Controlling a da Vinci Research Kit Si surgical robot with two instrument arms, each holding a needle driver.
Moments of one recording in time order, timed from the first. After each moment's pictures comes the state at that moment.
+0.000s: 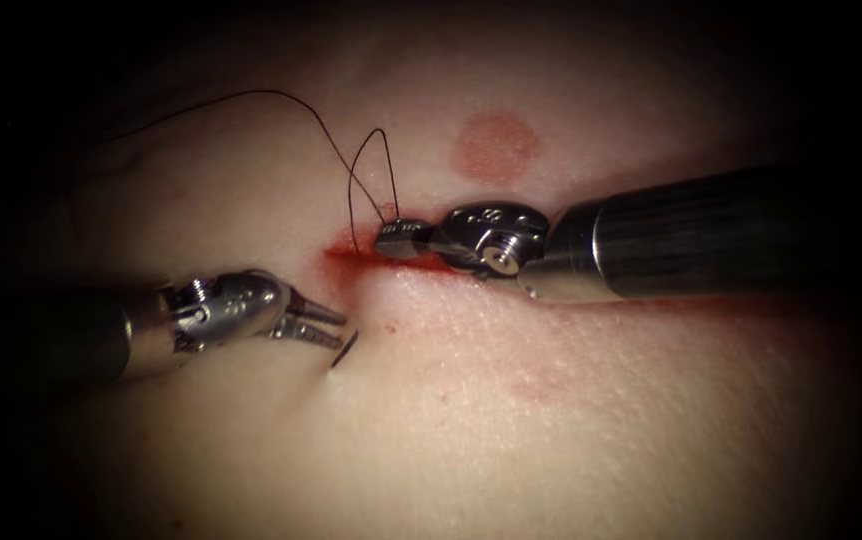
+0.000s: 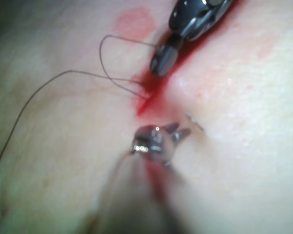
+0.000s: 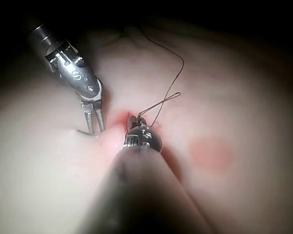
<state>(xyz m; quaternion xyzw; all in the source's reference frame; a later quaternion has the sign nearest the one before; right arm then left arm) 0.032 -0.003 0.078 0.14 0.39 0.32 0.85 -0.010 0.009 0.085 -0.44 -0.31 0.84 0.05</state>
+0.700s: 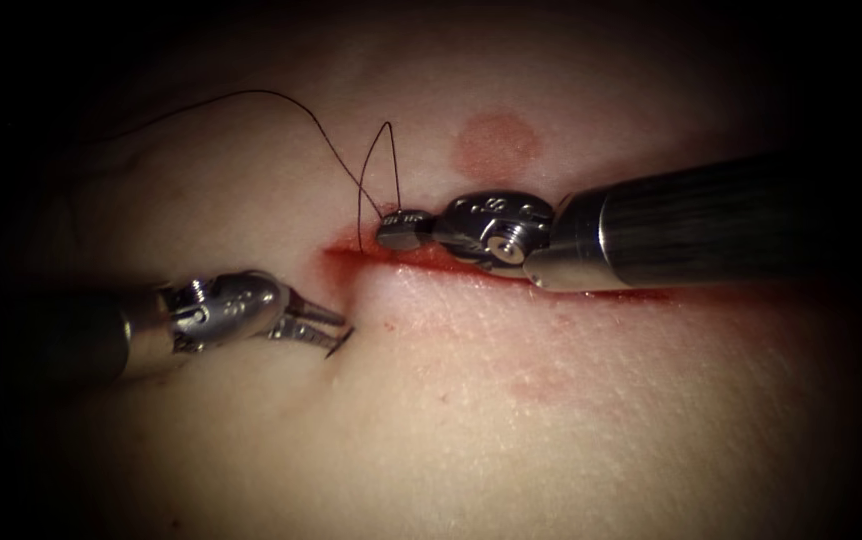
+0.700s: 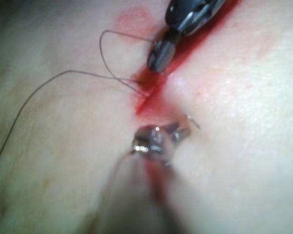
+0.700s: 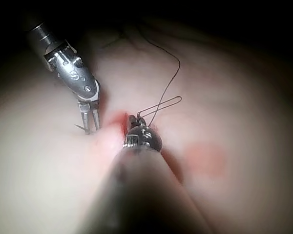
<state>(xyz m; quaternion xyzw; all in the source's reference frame) 0.033 -0.003 0.078 0.18 0.41 0.29 0.85 -0.010 0.009 0.085 -0.44 -0.31 0.84 0.05</state>
